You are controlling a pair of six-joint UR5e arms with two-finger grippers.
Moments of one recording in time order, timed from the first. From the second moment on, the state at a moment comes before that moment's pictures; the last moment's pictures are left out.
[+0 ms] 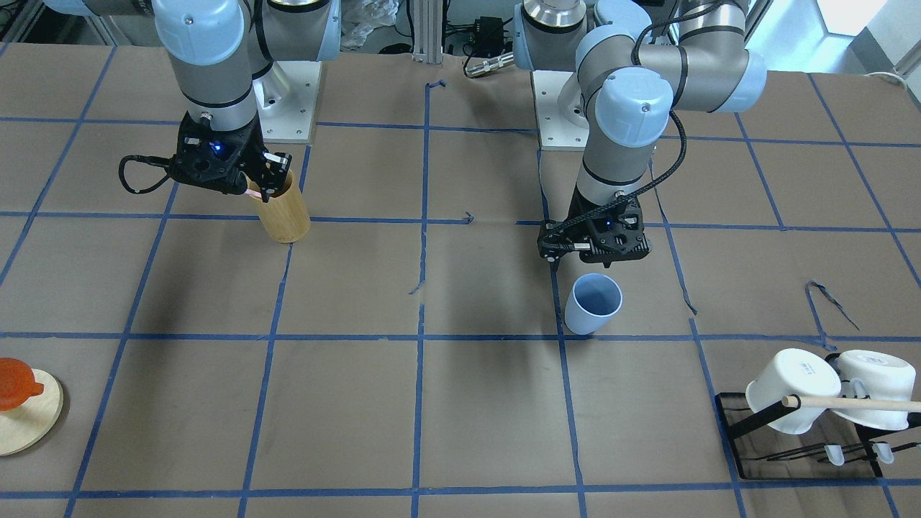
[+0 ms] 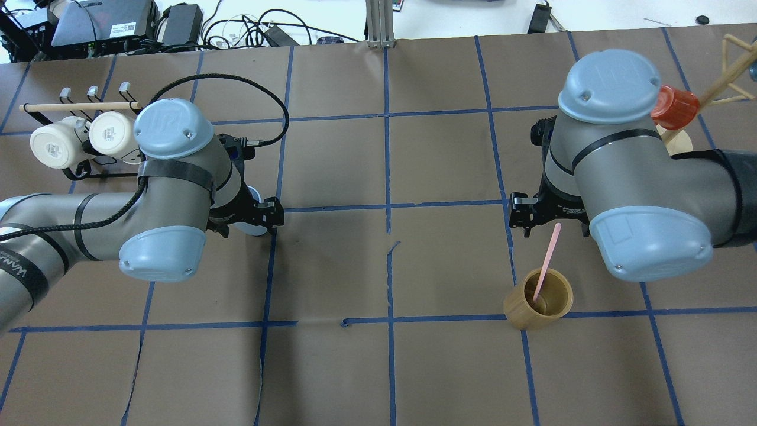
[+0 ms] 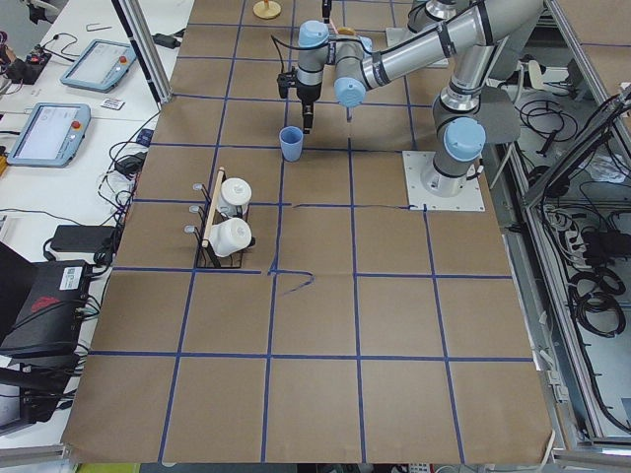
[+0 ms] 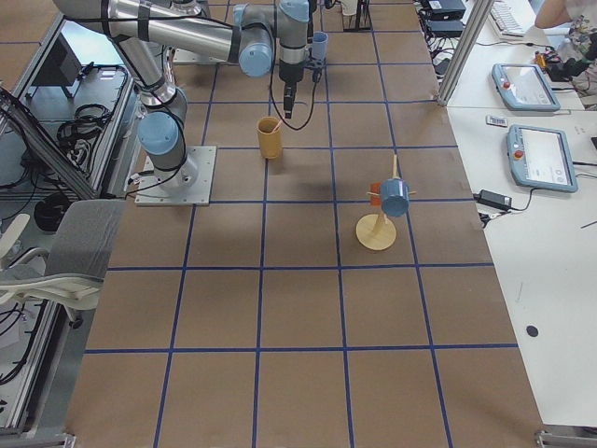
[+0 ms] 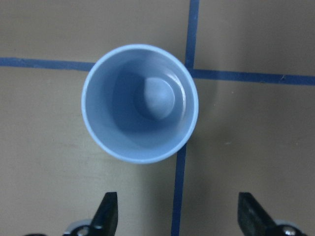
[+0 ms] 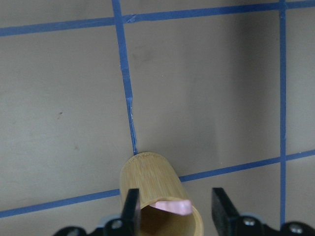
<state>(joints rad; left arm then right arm) -1.60 -1.64 -2.04 -0.91 1.63 -0.09 1.63 -1.69 2.01 -1.83 -1.73 0.18</state>
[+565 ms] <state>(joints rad) -1.60 -1.73 -2.01 -0.89 1.63 -0.01 1.63 -1.69 2.01 -1.82 -1.73 0.19</state>
